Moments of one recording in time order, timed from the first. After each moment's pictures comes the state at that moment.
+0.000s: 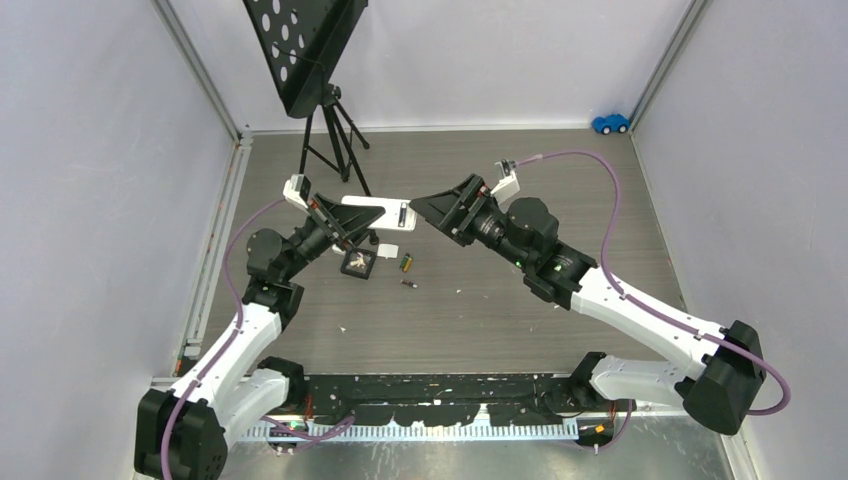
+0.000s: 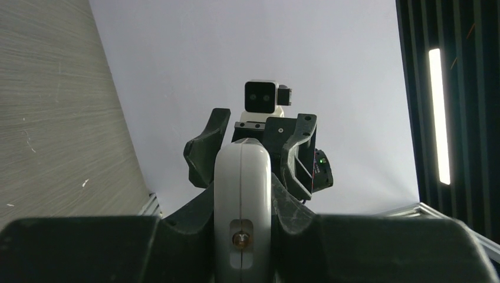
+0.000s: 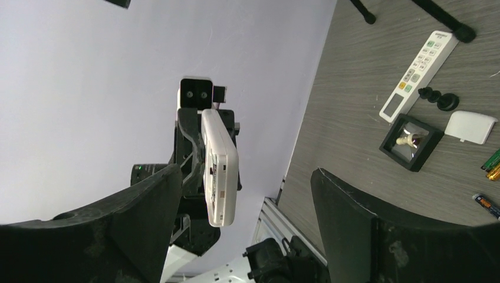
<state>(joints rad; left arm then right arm) -0.27 0.91 0.51 0.68 0.60 -1.59 0.81 1.14 0.91 0.20 0.01 1.15</state>
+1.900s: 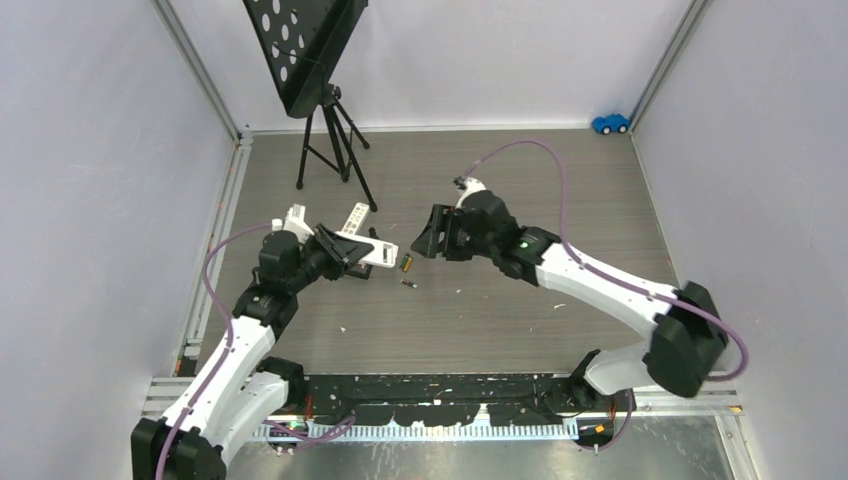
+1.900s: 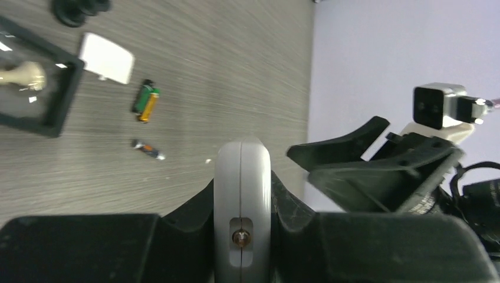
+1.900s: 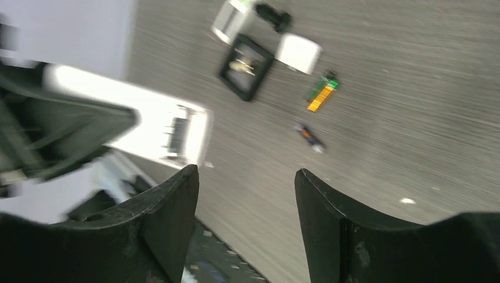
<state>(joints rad) -0.26 0.81 0.51 -0.03 0.37 -1.08 0.80 1.32 1.02 -0.17 -0.06 0.80</state>
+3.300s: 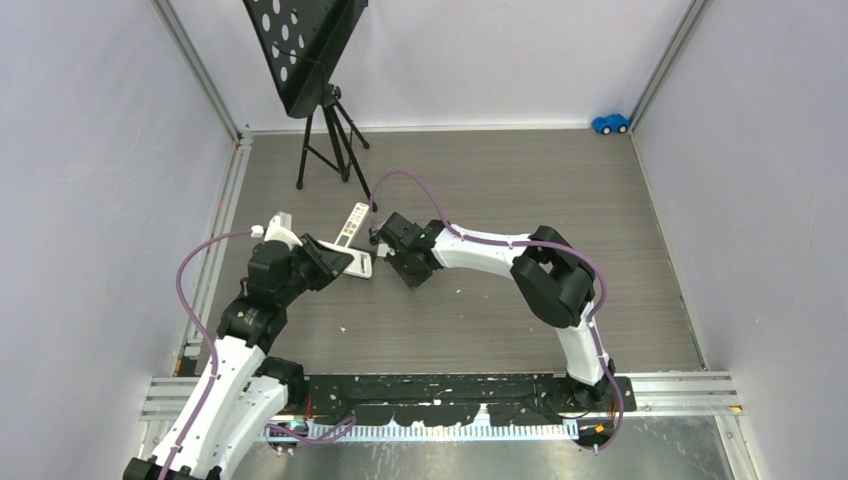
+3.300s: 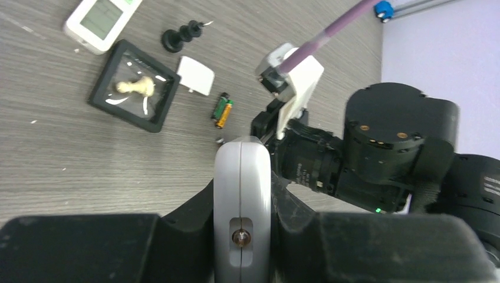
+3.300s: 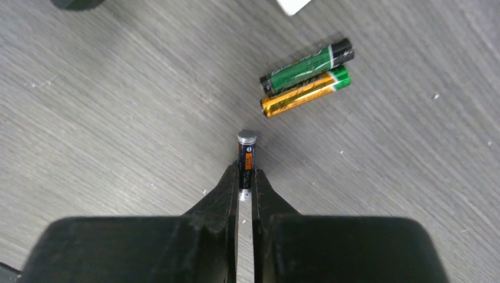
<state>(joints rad) -0.26 0.63 0.56 -0.38 0.13 -0.85 0.95 2.06 1.49 -0.58 0.07 0.21</state>
